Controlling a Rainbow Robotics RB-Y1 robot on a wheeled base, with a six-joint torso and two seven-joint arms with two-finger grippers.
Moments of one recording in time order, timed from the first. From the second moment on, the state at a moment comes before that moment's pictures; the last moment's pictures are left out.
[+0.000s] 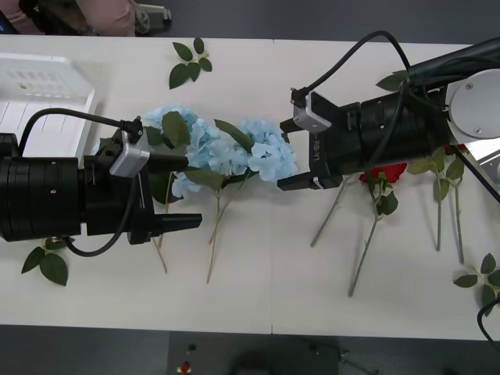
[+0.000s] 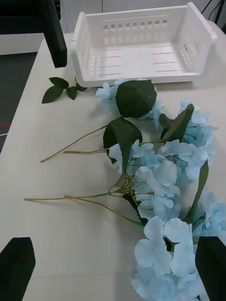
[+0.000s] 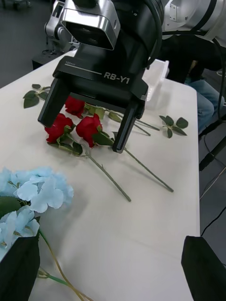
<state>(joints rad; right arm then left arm) -0.56 -0.67 0.29 -1.76 -1.52 1.19 2.61 -0.17 1.13 -0.35 -2.17 1.91 0.63 -2.60</state>
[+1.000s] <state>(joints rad) -0.56 -0.67 0.29 -1.76 -1.52 1.19 2.61 -0.17 1.13 -0.35 -2.17 1.91 0.63 -2.60</state>
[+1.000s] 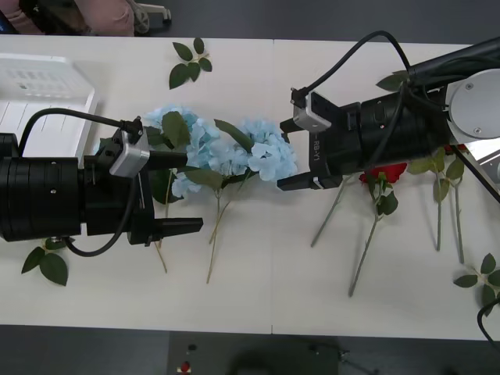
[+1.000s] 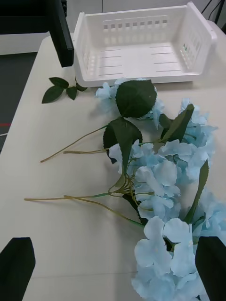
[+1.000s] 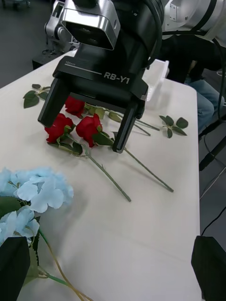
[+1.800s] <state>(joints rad) -0.56 -0.67 0.29 -1.76 -1.52 1.19 2.61 -0.17 1.13 -0.35 -2.17 1.91 0.63 -2.60</state>
